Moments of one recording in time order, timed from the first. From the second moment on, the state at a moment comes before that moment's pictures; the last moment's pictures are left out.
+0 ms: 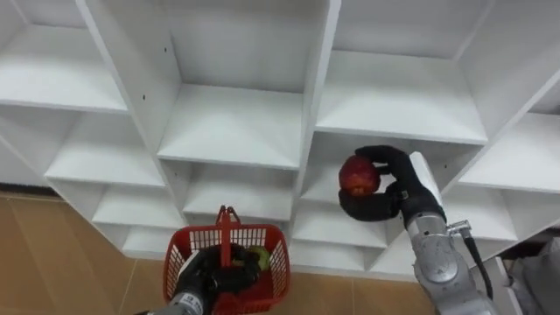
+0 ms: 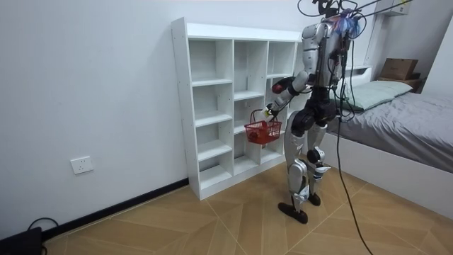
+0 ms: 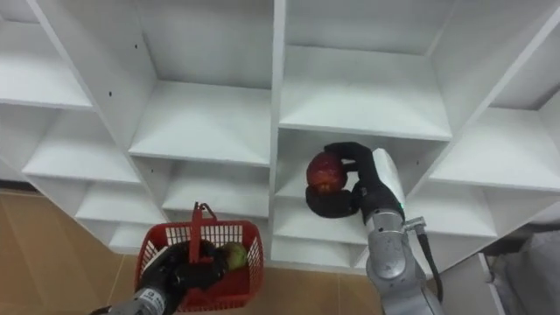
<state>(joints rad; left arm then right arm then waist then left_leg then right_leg) 0.09 0.13 -0.18 0.58 -0.32 0.07 -0.07 -0.02 -0.23 0.18 0.28 -0.32 0.03 -0.16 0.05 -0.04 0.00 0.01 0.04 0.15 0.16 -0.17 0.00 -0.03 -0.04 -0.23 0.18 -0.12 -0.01</state>
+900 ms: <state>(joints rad) 0.09 0.12 -0.20 0.51 -0.32 0.08 -0.10 0.06 -0.21 0.18 0.13 -0.38 0.07 0.08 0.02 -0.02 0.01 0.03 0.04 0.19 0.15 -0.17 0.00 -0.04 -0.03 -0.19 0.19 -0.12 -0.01</state>
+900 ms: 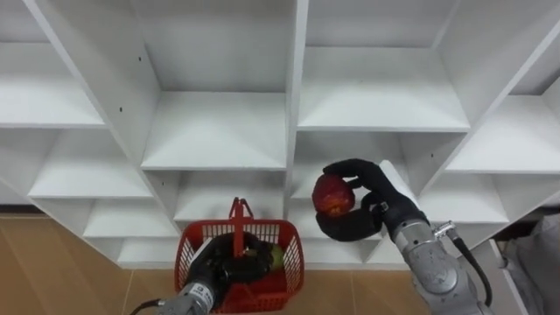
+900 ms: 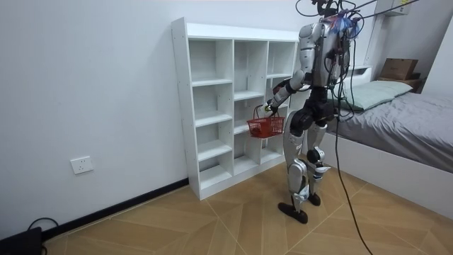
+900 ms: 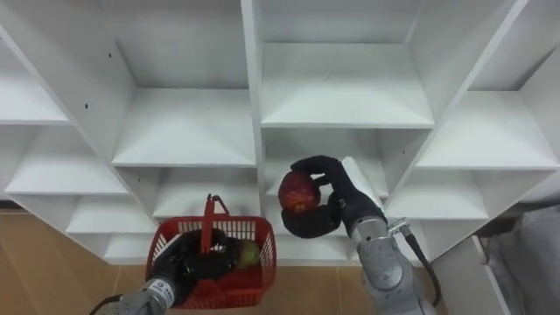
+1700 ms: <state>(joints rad) 0.10 0.11 -0.26 0.52 -0.31 0.08 -0.13 0.06 -0.19 0.29 0.13 -0.48 0.13 0.25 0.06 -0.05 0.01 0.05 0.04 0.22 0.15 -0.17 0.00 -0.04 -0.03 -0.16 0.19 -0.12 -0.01</state>
